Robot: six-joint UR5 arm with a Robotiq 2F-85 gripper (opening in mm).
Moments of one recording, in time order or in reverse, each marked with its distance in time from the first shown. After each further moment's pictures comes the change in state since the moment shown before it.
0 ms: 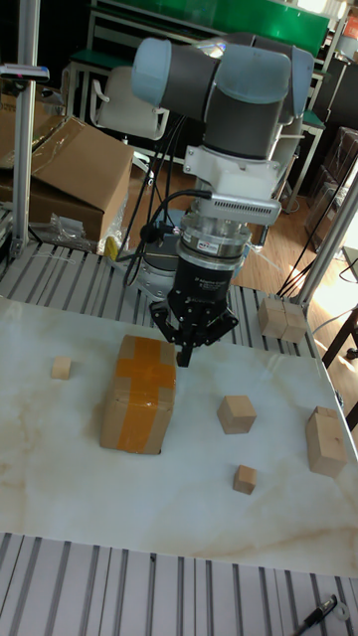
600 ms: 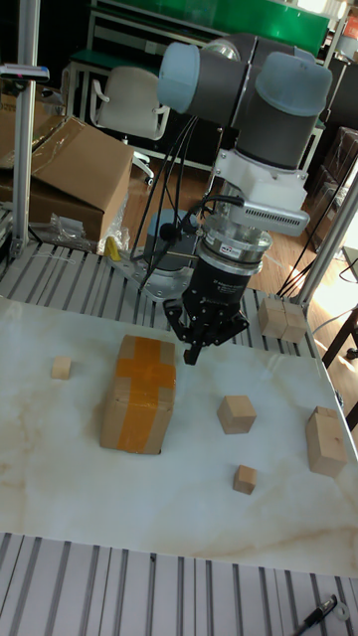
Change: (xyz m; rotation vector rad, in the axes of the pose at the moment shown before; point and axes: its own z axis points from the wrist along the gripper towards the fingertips) arm 0.011 0.008 -0.002 0.061 0.062 -0.045
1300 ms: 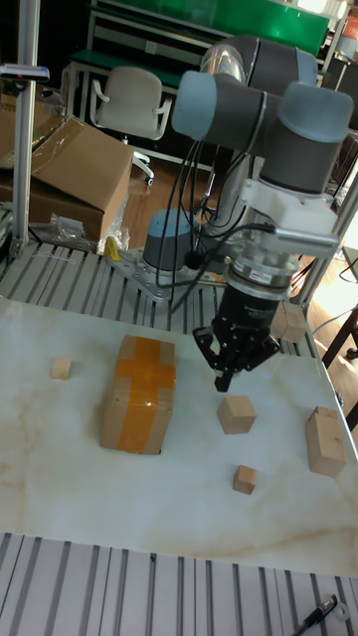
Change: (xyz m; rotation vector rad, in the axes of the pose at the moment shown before) arm -0.036 0.054 0.021 -0.030 -0.060 0.000
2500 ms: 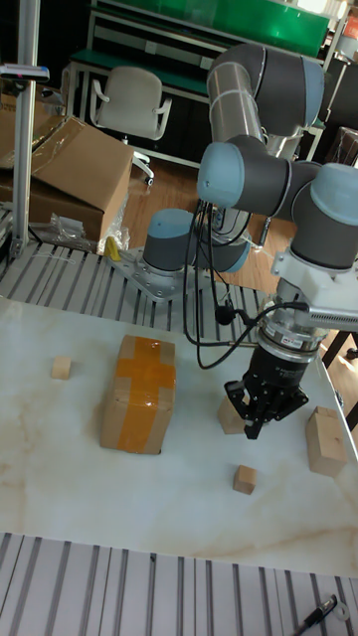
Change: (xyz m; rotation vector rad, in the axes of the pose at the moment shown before) arm -0.020 0.060 0.070 -0.042 0.020 0.011
